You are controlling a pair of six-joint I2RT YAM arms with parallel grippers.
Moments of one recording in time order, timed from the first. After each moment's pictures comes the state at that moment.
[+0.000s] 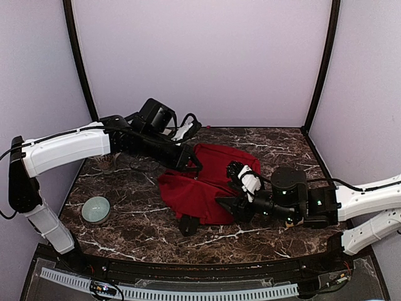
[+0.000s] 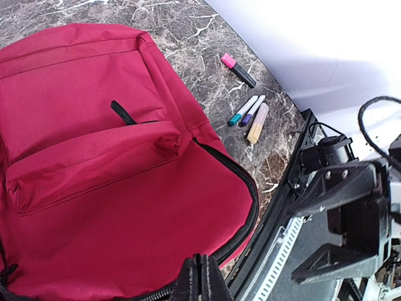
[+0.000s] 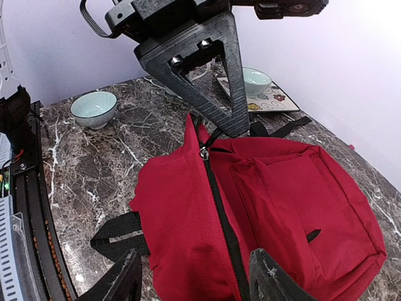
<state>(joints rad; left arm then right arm) -0.84 1.60 1.43 -0.59 0.39 -0.38 1.27 1.14 0.66 0.15 0.29 -0.01</state>
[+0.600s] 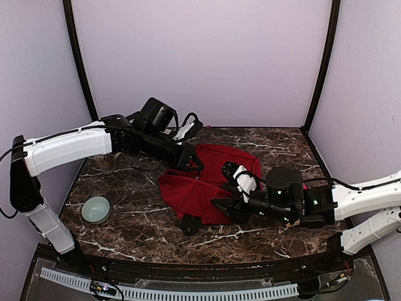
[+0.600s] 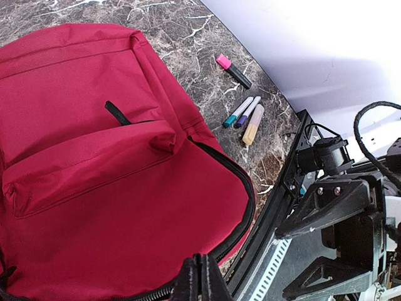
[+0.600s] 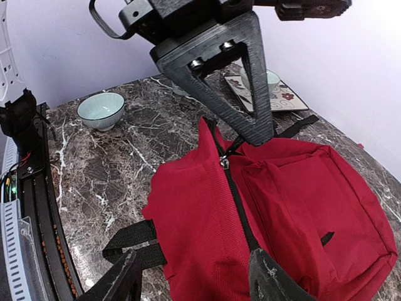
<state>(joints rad) -0.85 1.62 1.46 -0.59 0.41 -0.39 1.28 1.18 0.69 0.15 0.28 0.03</state>
